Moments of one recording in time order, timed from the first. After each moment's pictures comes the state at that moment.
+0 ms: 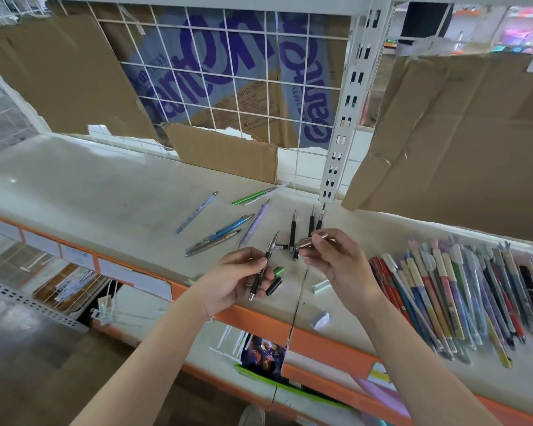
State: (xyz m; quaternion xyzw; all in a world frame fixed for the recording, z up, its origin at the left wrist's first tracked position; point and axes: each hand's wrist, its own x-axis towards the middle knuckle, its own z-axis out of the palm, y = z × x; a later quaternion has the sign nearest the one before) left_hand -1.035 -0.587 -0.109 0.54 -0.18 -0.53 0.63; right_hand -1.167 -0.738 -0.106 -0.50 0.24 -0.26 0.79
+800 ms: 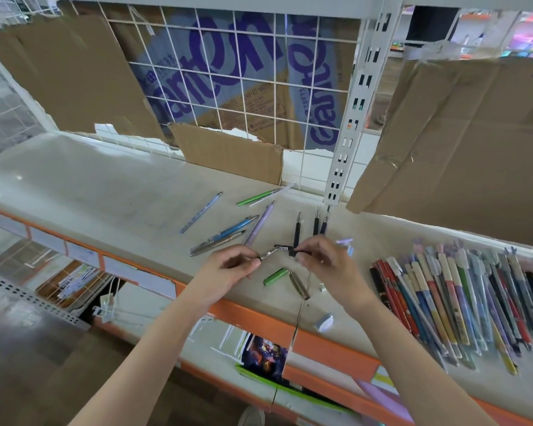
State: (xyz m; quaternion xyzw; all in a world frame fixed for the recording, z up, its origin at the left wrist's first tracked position) left_hand -1.027 -0.571 -0.106 0.71 -0.31 -0.33 0.54; right_hand -1.162 -0.734 -0.112 -0.77 0.22 -0.18 0.57
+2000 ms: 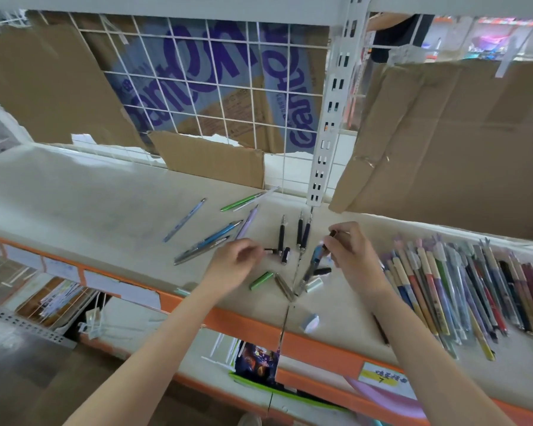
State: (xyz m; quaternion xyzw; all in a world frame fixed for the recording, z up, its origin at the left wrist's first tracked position) left_hand -1.023 -0.621 -0.122 0.80 -0.38 -0.22 0.41; right_hand -1.186 -0.768 -0.102 -0.74 0.33 -0.28 0.51
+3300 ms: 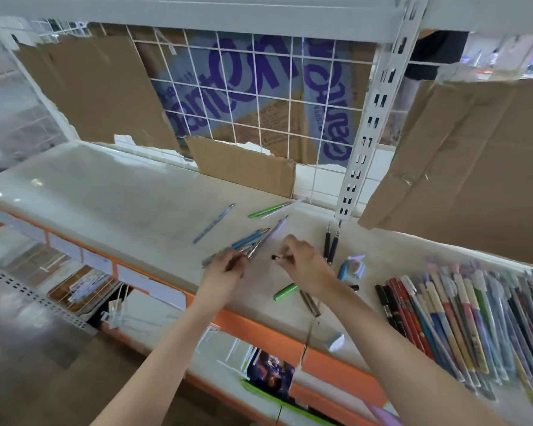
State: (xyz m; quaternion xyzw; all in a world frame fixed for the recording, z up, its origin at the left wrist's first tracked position) left_hand -1.003 -0.583 -0.129 0.80 -0.23 -0.18 0.52; right_hand -1.088 -0.737 -0.131 -0.92 0.17 -0.09 0.35
